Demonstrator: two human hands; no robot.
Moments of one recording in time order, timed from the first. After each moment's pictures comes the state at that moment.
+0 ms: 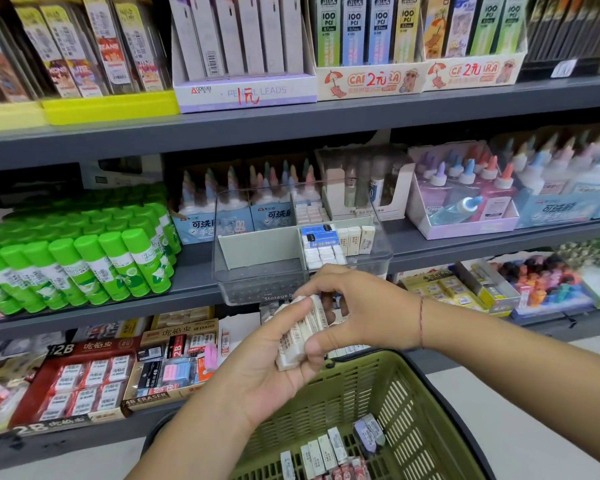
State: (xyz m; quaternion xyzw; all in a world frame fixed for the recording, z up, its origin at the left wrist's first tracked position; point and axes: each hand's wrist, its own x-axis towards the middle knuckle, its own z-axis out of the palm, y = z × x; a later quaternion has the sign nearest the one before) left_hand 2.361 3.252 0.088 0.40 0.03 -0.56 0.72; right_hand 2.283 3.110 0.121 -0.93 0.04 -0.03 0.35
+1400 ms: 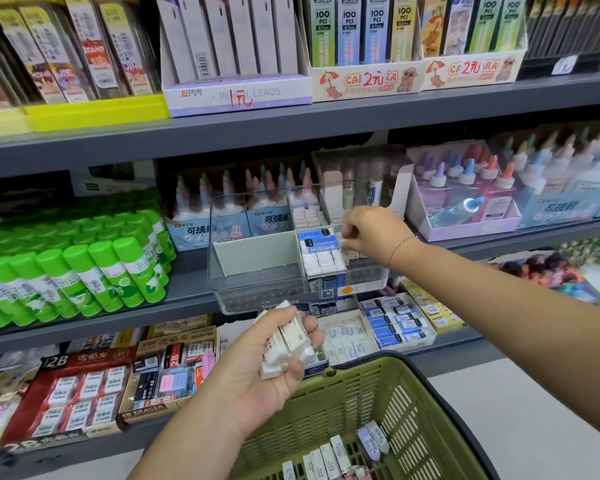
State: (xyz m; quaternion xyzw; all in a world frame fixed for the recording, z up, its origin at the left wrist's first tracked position) left_hand 2.373 3.253 0.086 0.43 0.07 -0.54 0.72; right_hand 2.354 2.995 0.102 -0.97 0.17 -0.17 0.05
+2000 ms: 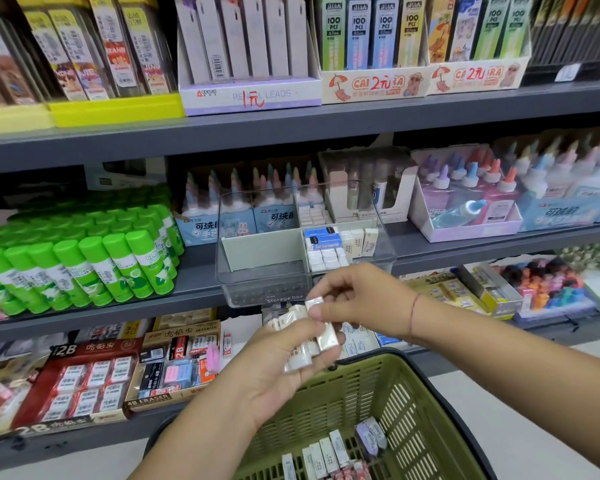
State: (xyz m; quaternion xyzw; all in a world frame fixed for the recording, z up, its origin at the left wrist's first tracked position) left_hand 2.362 3.253 0.088 0.50 -0.02 -0.52 0.70; right_hand 2.292 3.105 0.113 -0.84 0.12 -0.05 0.53
